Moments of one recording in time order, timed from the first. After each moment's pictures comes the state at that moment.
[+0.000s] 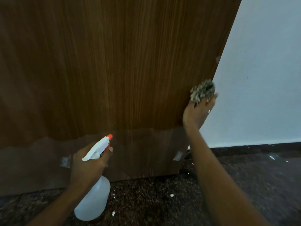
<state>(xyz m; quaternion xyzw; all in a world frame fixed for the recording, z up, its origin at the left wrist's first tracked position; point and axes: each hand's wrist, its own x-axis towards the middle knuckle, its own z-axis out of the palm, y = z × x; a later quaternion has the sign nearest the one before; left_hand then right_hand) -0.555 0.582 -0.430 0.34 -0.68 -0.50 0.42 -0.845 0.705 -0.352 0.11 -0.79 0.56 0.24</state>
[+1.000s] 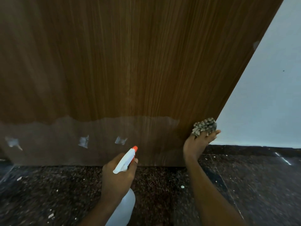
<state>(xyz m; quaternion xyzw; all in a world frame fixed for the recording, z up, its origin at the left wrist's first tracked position) -0.546 0.640 -0.479 0.34 -0.66 -0.52 0.42 -0.818 0.701 -0.508 0.10 -0.83 0.53 0.15</state>
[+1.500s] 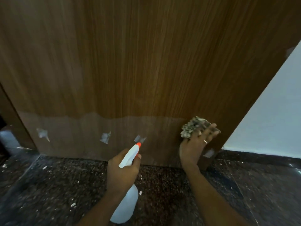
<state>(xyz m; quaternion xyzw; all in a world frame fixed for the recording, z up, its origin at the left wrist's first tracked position) -0.512 0.606 -0.485 0.38 -0.63 -0.51 0.44 -0.763 0.655 -0.520 0.25 -0.87 0.36 0.23</state>
